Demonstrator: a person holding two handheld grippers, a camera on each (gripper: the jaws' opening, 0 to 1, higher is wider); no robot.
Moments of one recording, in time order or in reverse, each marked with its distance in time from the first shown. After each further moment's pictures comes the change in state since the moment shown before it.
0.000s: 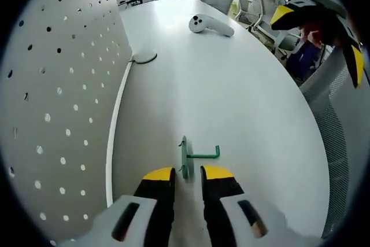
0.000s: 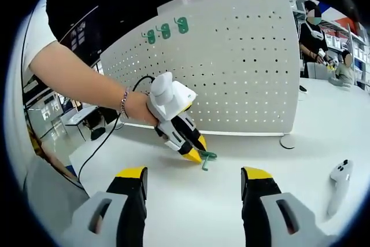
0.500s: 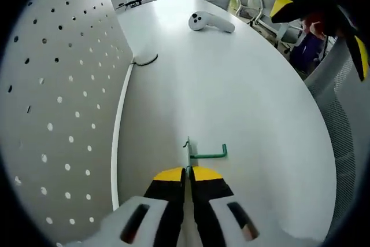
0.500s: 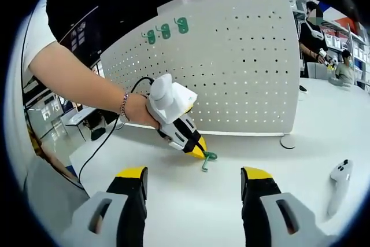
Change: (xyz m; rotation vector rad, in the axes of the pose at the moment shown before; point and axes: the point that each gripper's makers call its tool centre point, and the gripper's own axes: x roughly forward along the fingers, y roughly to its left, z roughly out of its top) left arm 0.002 0.005 0.000 0.037 0.018 0.045; right arm 0.000 0.000 0.000 0.001 -0.001 0.002
